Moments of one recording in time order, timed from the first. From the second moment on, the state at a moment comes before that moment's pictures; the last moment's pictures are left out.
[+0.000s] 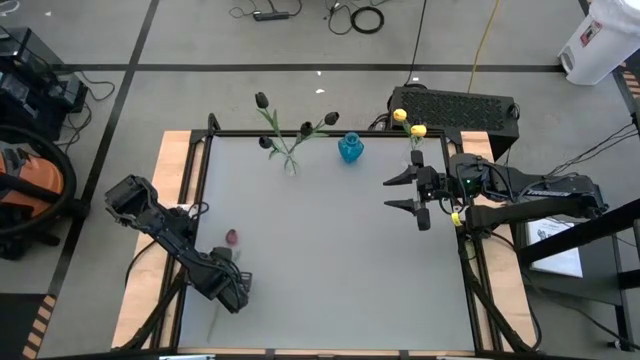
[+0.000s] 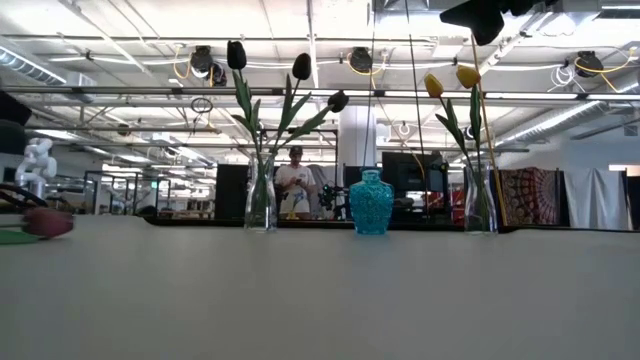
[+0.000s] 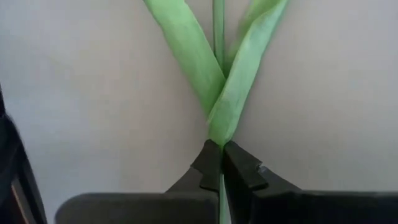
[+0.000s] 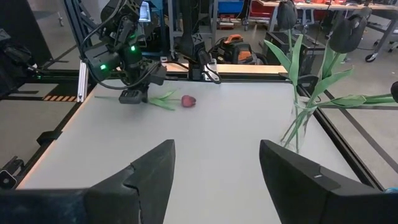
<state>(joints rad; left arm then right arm) -0.76 1.63 0.86 -0.93 0.08 -2.23 -0.06 0.78 0.80 -0.29 -0.05 -0.01</state>
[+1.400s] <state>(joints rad) -0.43 1.63 1.07 -0.72 -1.30 -1.00 -0.06 0.79 0.80 -0.29 -0.05 -0.02</state>
